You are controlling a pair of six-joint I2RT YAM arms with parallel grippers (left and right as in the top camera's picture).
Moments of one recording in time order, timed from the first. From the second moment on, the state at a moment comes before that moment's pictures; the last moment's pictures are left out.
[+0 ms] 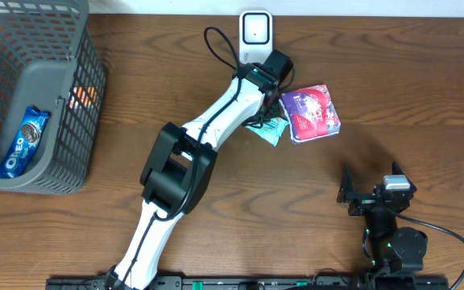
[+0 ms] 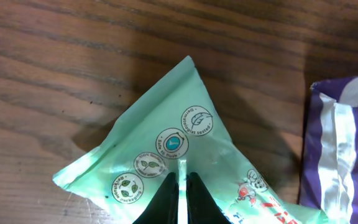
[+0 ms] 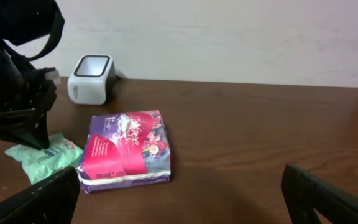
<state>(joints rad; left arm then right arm) -0.61 2.36 1.97 -0.96 -0.03 -0.77 0.00 0.01 0.01 -0.07 -0.04 0.00</state>
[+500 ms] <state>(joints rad) -0.66 2.36 1.97 -0.86 0.11 -0.56 0.00 0.01 0.01 -0.07 -0.04 0.00</state>
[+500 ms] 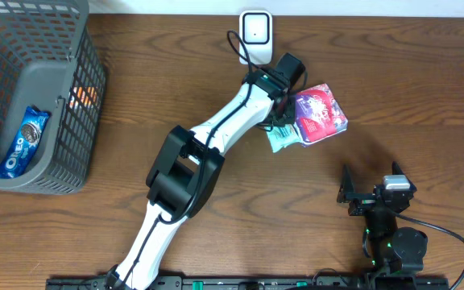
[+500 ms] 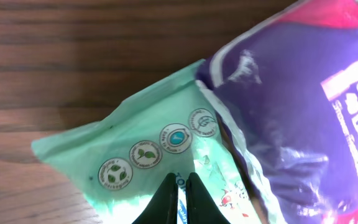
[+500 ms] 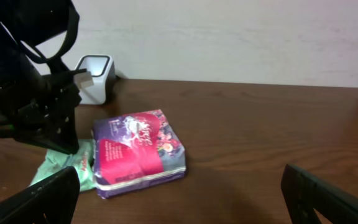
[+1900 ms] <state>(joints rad) -0.06 1.75 1.98 -0.91 -0.06 -0.43 0.00 0.01 0.01 -0.07 -0.04 0.00</state>
